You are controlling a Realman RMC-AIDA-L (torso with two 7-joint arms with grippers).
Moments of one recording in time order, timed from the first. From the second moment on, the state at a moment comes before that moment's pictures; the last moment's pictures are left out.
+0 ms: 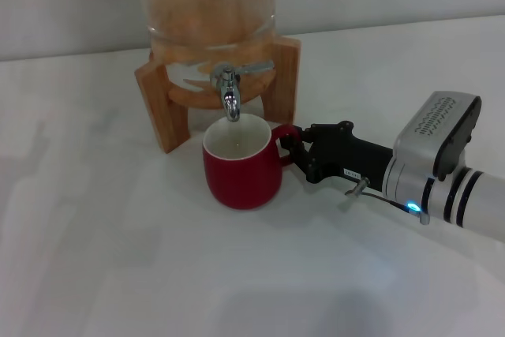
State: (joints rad) left arm -0.16 -2.08 1.62 0.65 -0.01 1.09 -0.39; right arm 0.51 2.02 -2.13 -0.35 -0.07 -0.85 0.61
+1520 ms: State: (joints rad) left arm -0.16 -2.08 1.62 0.65 -0.01 1.09 -0.39; right arm 0.54 2.02 -2.12 -0.36 -0.06 -0.79 0.61
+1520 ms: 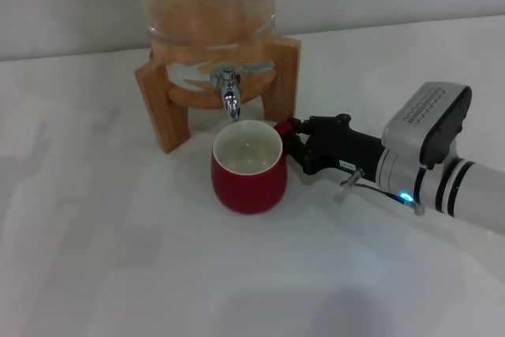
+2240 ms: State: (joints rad) left arm -0.16 -2.08 1.62 0.65 -0.01 1.09 -0.39; right arm 0.55 2.03 -2.12 -0.37 -0.05 -0.73 0.61
